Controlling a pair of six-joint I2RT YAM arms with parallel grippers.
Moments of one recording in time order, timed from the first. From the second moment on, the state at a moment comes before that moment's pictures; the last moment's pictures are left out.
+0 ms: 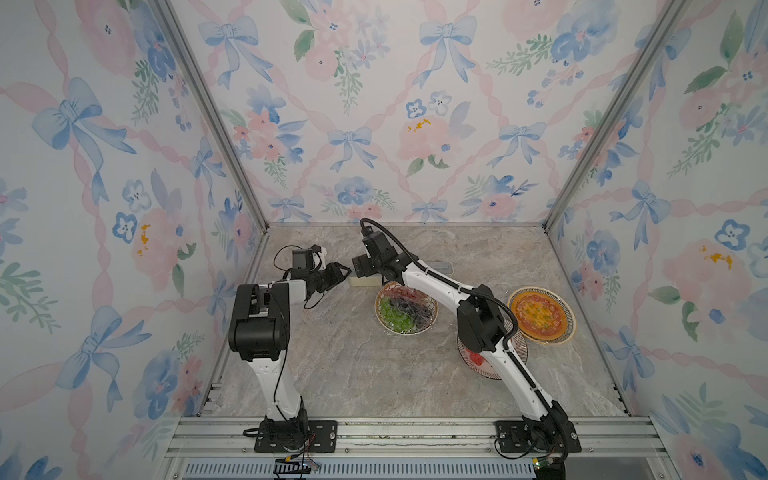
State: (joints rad) left arm 0.03 1.92 1.04 0.14 0.58 -0.53; right arm 0.78 2.56 2.34 -0.46 0.21 0.21
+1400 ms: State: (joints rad) left arm 0.03 1.92 1.04 0.14 0.58 -0.52; right arm 0.77 2.50 2.20 -0.42 0.19 0.20
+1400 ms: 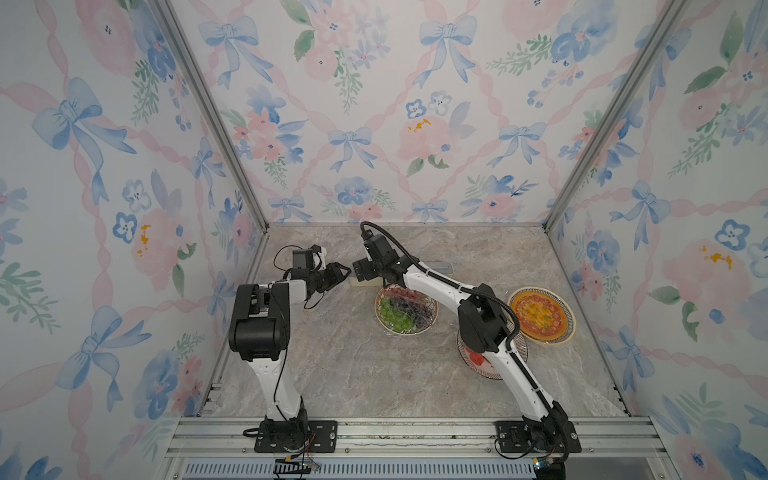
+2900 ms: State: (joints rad) left arm 0.03 1.92 1.04 0.14 0.55 -0.51; right arm 0.44 2.03 1.48 -0.27 0.35 0.13
